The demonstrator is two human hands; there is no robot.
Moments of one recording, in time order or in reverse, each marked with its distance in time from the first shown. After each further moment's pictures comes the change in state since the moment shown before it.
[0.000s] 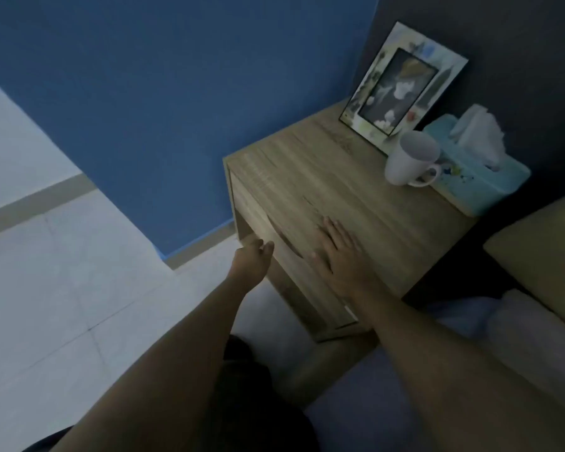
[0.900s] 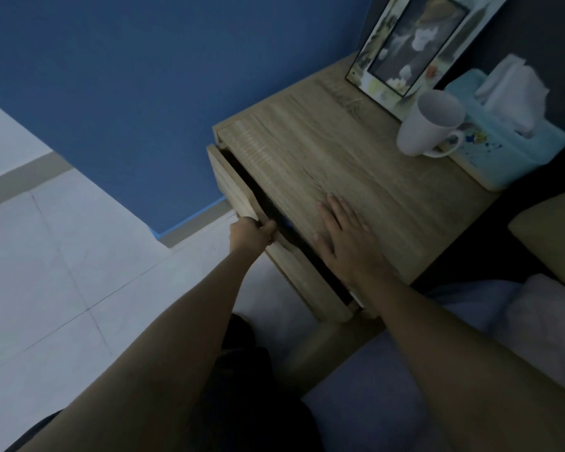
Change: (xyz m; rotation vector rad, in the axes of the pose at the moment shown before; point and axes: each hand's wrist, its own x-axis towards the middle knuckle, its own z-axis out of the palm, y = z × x) left_hand 0.040 -0.009 0.016 -0.184 0.087 -0.147; right_hand 0.004 0.008 0.013 -0.056 0.080 -0.029
